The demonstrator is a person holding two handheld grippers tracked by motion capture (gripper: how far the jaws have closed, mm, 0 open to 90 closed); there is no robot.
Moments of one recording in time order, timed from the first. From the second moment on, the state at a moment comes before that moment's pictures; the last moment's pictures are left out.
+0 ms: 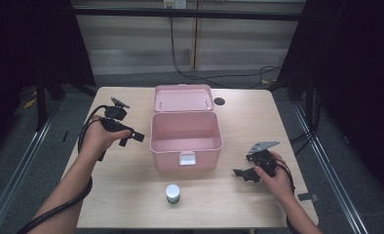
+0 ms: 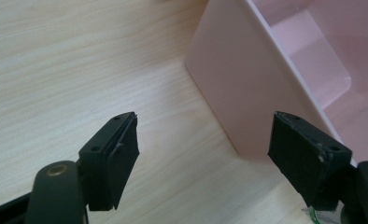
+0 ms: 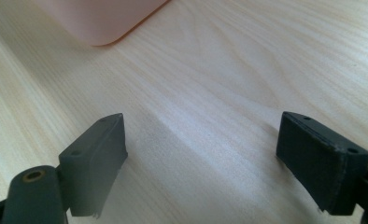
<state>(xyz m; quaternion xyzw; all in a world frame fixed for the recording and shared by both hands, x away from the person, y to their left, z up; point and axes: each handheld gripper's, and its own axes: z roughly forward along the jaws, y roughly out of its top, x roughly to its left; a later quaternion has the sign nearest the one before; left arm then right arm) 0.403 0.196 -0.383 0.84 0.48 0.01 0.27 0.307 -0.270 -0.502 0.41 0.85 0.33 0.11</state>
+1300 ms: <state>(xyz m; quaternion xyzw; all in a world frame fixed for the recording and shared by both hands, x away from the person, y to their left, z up) 0.353 0.181 -0.408 0.87 0.43 -0.03 0.26 0.298 -0.272 -0.512 0.38 0.84 0.36 0.15</state>
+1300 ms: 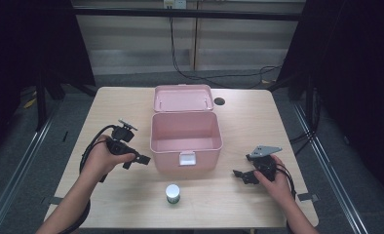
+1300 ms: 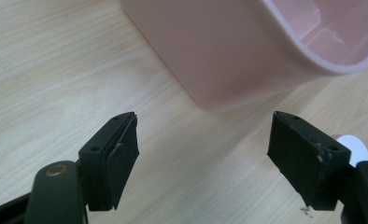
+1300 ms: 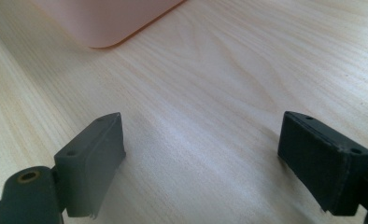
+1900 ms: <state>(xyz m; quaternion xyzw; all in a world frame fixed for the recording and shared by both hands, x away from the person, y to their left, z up) 0.332 0.161 -0.417 0.89 0.39 -0.05 0.24 0.298 -0.272 -0.512 0.38 0.83 0.36 0.15</state>
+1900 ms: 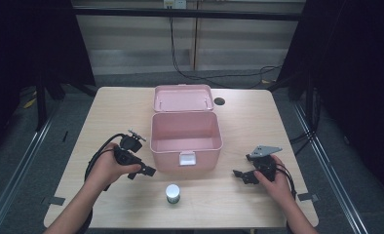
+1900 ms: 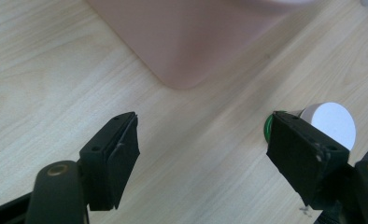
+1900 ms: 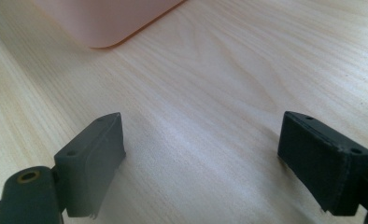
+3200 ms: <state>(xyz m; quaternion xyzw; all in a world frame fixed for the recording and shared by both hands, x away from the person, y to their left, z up) 0.305 0.120 -0.414 0.91 0.33 -0.08 0.22 0.298 -0.272 -0.512 0.38 0.83 0.36 0.15</state>
